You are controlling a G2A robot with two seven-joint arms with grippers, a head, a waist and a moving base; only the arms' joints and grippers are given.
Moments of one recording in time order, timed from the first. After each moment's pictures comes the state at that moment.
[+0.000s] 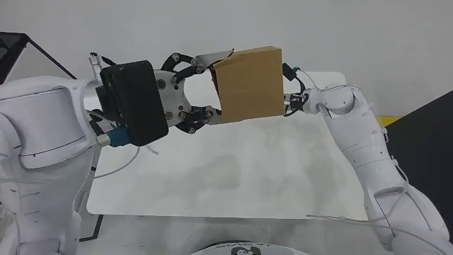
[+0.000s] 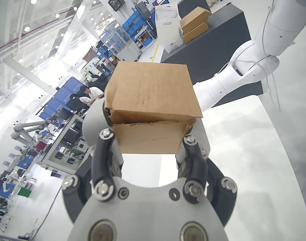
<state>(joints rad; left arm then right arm) 0.99 -1.03 -1.43 -2.30 0.74 -0.89 -0.54 -0.87 -1.23 1.15 -1.04 -0.14 -0.12 1.15</state>
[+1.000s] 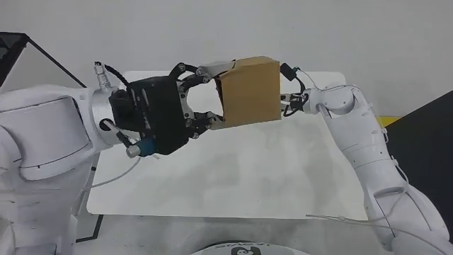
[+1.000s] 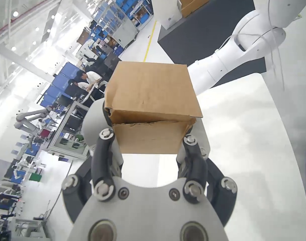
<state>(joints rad) 1.01 -1.01 -1.42 -2.35 0.76 -0.86 -0.63 -0.87 -1.23 1.15 -1.04 -0.14 -0.12 1.15</state>
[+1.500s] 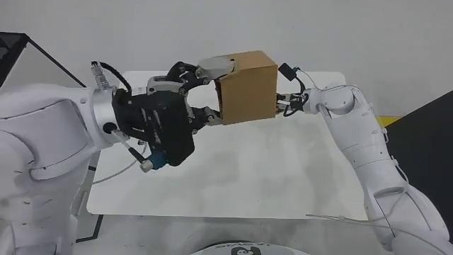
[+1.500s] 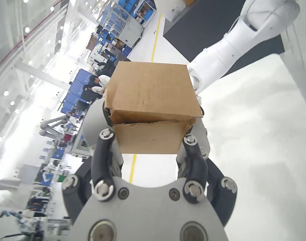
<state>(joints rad) 0.99 -1.01 -1.42 -2.35 1.09 -1.01 -0.43 -0.87 -1.23 1.15 -1.04 -0.14 -0.12 1.15</state>
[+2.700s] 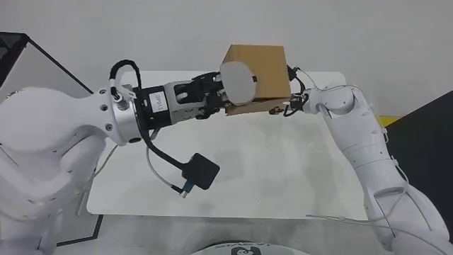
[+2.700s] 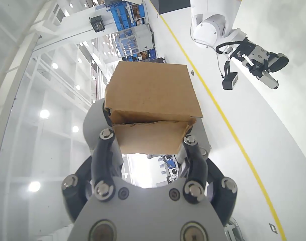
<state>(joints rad) 0.91 -0.90 -1.29 -2.35 2.38 -0.82 0.59 -0.87 -1.23 1.15 -1.04 -0.14 -0.12 1.15</state>
